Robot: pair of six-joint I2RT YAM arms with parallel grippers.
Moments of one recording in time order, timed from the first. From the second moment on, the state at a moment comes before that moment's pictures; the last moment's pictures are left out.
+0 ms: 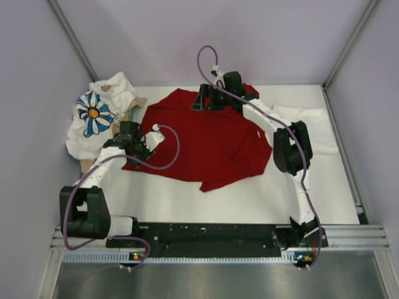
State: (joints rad) left arm -0.07 1.34 0.89 -0.60 0.02 0.78; right arm 0.48 2.28 2.02 -0.18 -0.52 0.50
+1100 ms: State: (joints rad) left arm -0.07 1.38 0.57 -0.21 -0.09 1.29; right arm 0.27 1.20 0.60 -0.25 0.01 0.52
